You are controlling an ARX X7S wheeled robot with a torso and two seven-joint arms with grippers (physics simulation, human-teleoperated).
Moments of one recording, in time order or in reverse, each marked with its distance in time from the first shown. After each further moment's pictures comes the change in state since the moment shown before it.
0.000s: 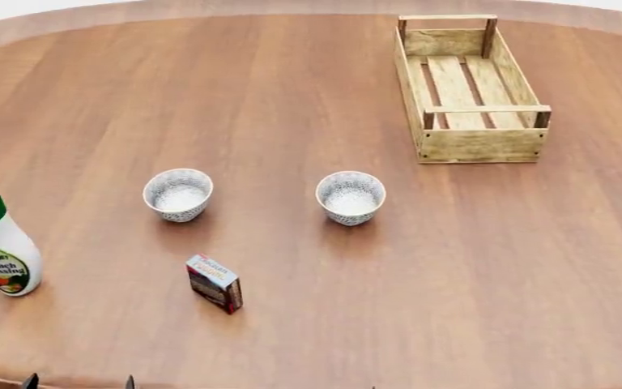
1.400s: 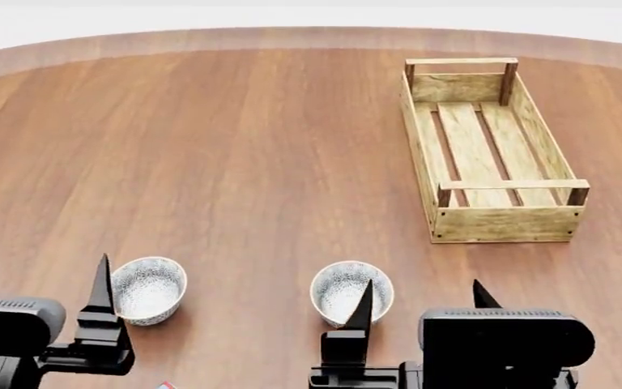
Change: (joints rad) left arm -0.197 -0.119 0.048 0.645 -0.128 -0.687 -0.123; right arm 0.242 0.114 -0.009 -0.694 0.234 0.901 0.153
